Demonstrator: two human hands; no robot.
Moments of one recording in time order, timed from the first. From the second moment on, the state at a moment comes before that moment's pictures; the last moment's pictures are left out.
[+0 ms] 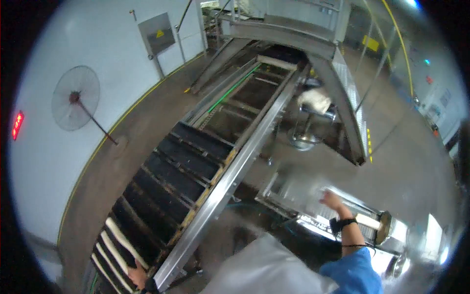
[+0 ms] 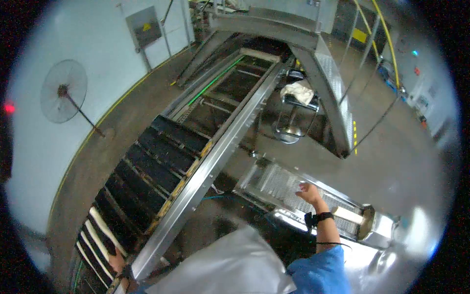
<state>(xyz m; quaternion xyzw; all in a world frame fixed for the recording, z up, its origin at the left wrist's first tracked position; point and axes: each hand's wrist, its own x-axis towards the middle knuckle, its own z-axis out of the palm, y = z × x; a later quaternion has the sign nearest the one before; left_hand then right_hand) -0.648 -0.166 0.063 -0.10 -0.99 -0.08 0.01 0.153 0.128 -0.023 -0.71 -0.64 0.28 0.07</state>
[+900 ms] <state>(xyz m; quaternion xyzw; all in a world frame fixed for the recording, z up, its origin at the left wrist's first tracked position) -0.613 -0.161 0.048 -0.12 -0.99 -0.06 0.00 0.164 0.025 -0.012 -0.82 -0.53 0.07 -0.20</state>
